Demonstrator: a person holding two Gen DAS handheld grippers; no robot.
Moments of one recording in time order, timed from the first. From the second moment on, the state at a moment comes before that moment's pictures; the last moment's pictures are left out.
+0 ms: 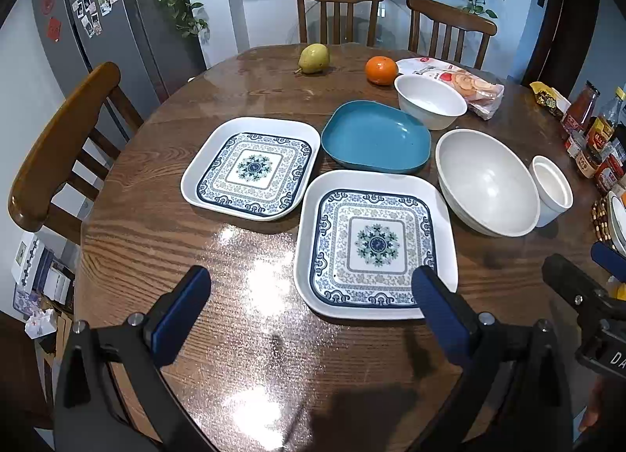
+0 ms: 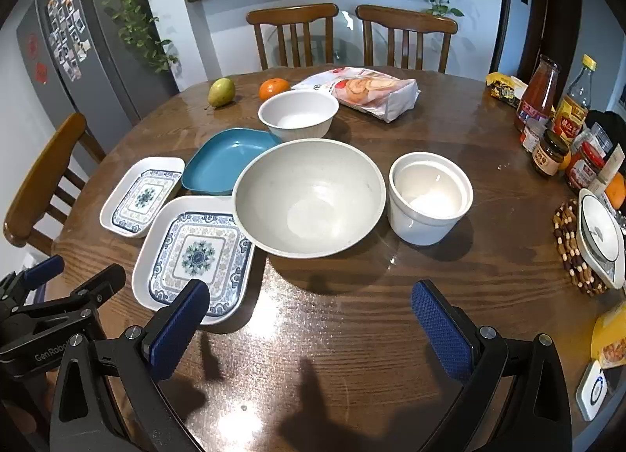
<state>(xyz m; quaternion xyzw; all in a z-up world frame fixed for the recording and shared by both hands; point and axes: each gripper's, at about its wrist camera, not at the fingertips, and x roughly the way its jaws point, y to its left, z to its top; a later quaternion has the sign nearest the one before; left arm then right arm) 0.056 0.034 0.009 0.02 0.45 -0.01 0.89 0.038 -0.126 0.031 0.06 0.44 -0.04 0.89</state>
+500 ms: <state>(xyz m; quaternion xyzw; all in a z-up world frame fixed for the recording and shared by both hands) 0.069 0.035 0.005 0.02 0.46 -0.01 0.89 0.051 -0.125 0.028 0.06 0.45 -0.04 0.89</state>
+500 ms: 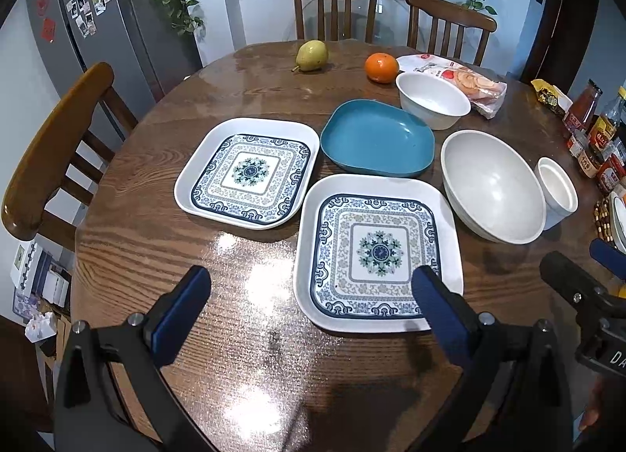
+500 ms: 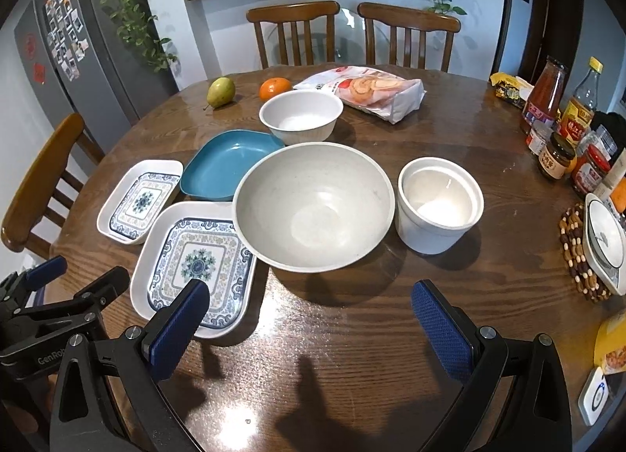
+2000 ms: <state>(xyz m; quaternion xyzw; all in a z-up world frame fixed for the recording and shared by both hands) 0.117 0.056 -0.060 -0.01 0.55 -0.07 0.83 0.101 -0.093 -0.048 0.09 0.54 0.02 0.84</state>
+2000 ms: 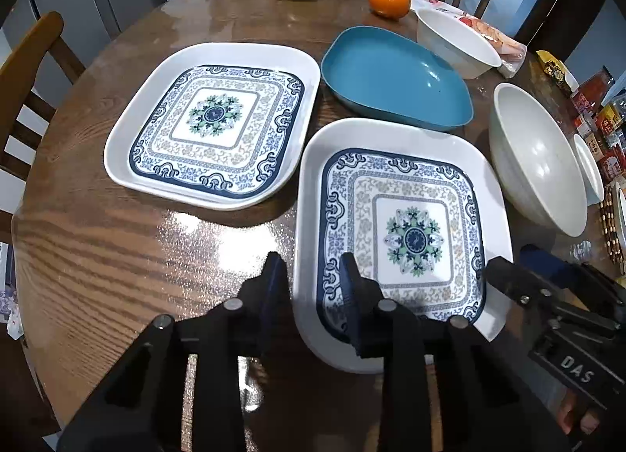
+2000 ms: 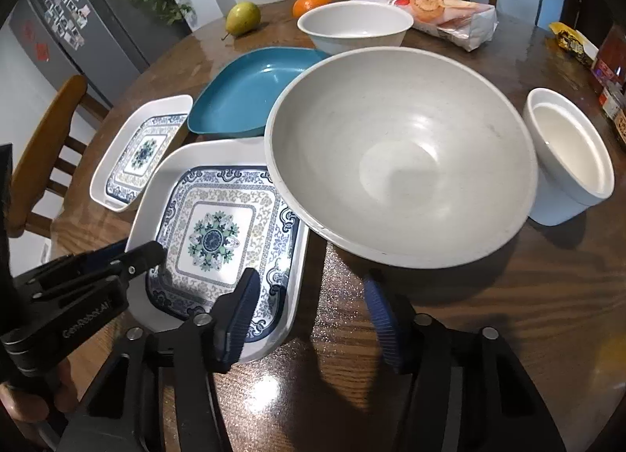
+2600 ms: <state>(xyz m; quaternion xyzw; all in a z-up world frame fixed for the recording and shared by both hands) 0.103 0.060 -0.054 -0.02 0.55 -0.06 0.83 0.099 -0.090 -0.043 0.10 0.54 0.05 0.84</state>
